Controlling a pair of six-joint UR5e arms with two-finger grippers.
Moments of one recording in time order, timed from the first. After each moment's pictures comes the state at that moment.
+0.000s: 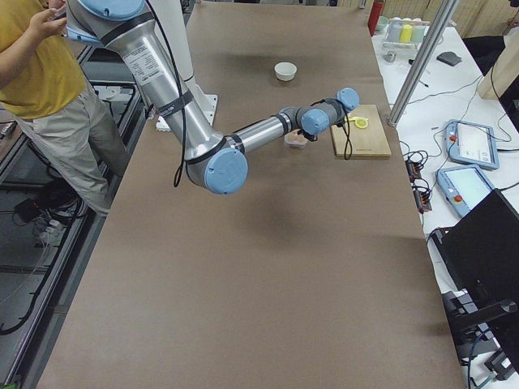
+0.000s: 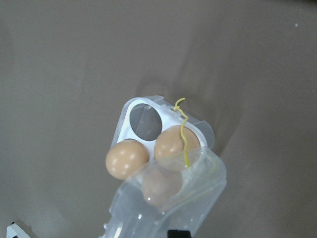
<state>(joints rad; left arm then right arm) -1.50 -1.52 -1.52 -2.30 -2.37 -0.17 0.93 -0.93 1.34 -1.47 2.73 0.34</state>
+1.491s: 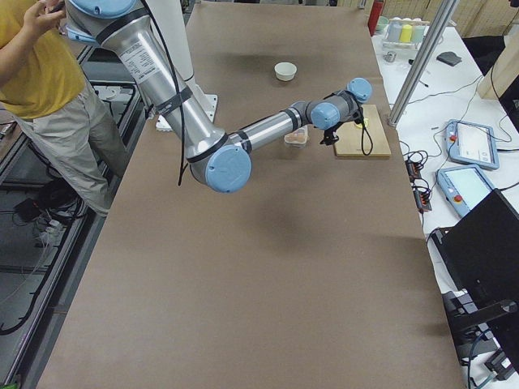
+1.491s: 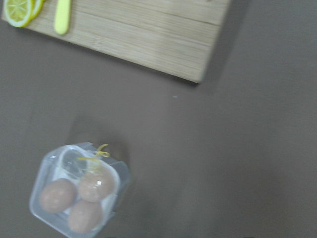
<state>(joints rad) -1.50 -1.52 -1.51 -2.30 -2.37 -0.17 1.05 -0.98 1.39 -1.46 2.55 0.32</state>
